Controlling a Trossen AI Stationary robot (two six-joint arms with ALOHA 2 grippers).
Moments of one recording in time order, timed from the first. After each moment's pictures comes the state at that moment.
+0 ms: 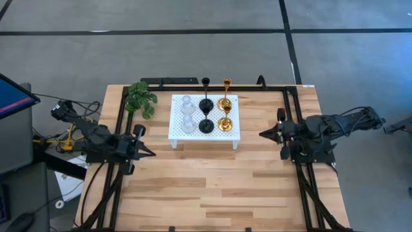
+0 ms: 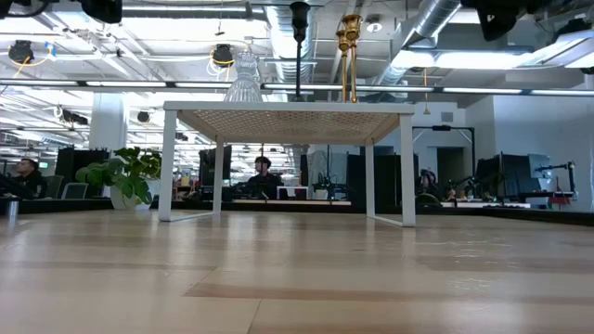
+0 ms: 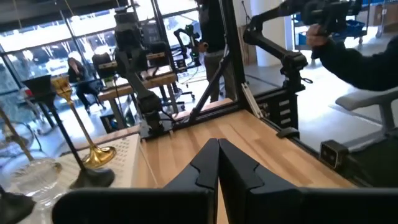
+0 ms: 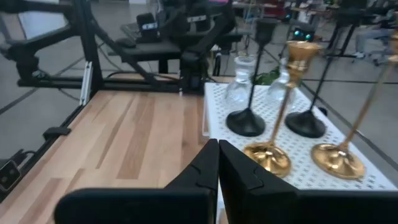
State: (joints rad) left arm -0.60 0.21 0.34 0.03 -0.35 0.27; right arm 0.31 0.51 0.60 -0.30 0.34 0.00
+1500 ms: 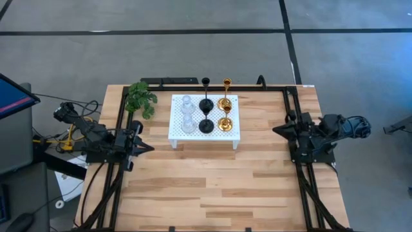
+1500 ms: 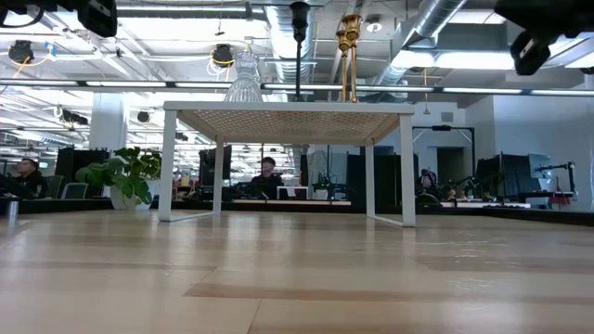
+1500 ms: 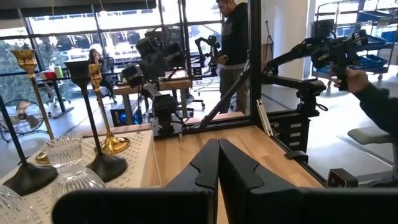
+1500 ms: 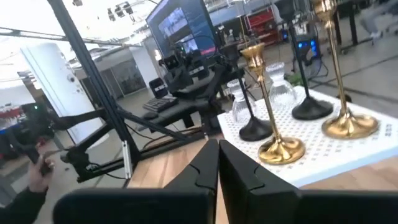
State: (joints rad) left arm -0.59 0.11 0.31 0.03 -0.43 0.15; right arm 0.29 0.04 0.38 -0.28 0.34 0.34
